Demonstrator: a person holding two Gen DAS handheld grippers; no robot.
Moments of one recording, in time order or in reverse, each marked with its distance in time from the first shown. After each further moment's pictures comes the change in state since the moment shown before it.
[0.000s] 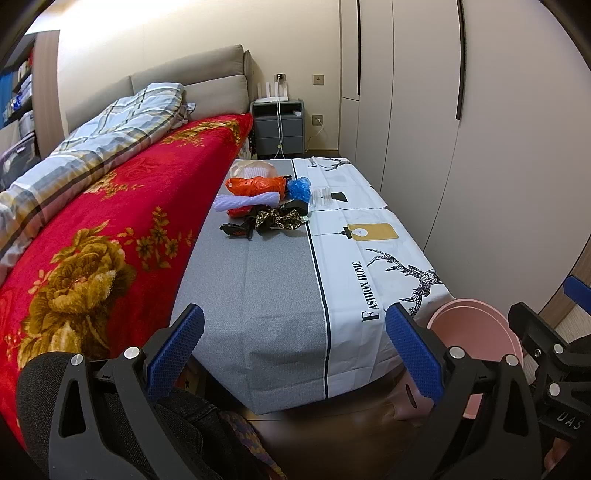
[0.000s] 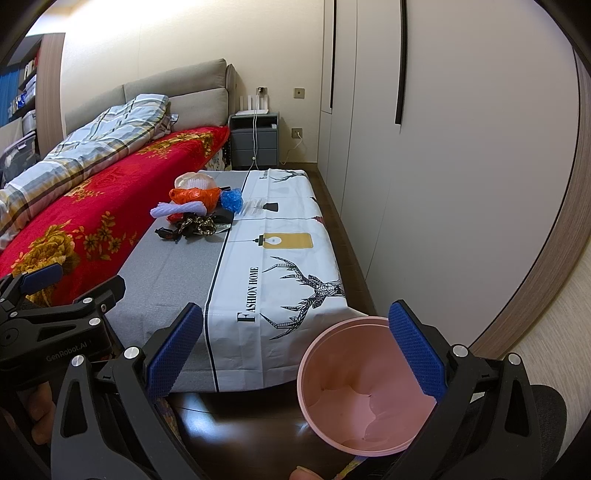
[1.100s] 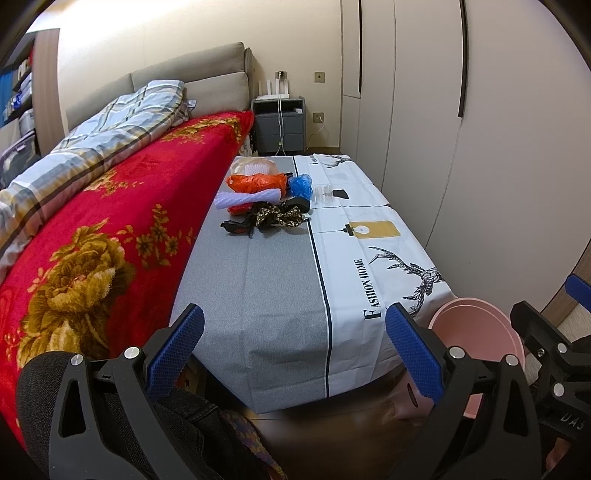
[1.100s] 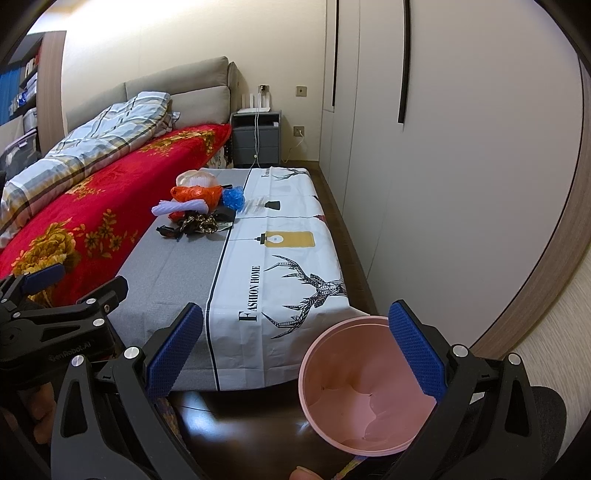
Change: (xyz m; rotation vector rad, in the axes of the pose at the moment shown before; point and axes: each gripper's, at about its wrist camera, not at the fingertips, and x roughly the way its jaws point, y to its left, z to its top) left arm 0.001 0.002 -0.001 -0.001 0.005 0.001; right arm 0.001 0.005 -0.002 0.002 0.002 0.004
